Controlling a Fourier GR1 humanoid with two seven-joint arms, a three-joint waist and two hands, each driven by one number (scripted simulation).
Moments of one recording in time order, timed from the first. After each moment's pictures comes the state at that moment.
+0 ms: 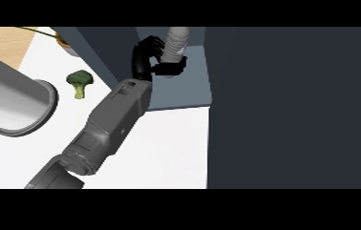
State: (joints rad) left arm -1.07 0.03 -0.27 -0.22 0.55 0.61 -0.47; right arm 0.92 -0.12 0.10 -2.44 -0.14 0.36 -0.26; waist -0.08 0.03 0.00
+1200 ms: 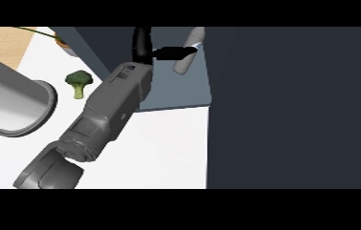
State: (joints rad) left arm -1.20 0.05 -0.21 -0.16 0.53 0.49 -0.64; right arm 0.94 -0.13 0.11 -2.42 -0.16 0.43 -0.29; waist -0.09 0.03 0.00
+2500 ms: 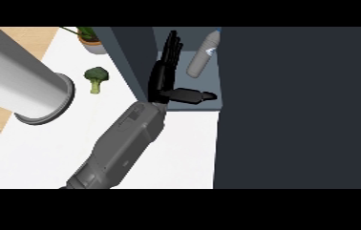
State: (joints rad) left arm -0.80 0.00 -0.42 -0.73 0.66 0.31 -0.62; right arm 0.95 -0.08 0.20 -2.44 -0.15 0.37 -0.22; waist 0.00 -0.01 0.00
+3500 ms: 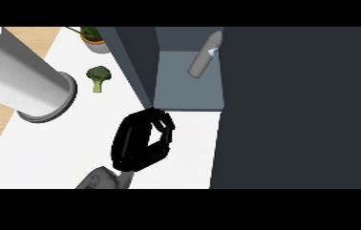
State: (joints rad) left arm -0.23 0.21 -0.61 -1.47 0.62 0.27 -0.51; right arm 1.00 -0.25 0.26 -2.48 -0.05 0.51 -0.25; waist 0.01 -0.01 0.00
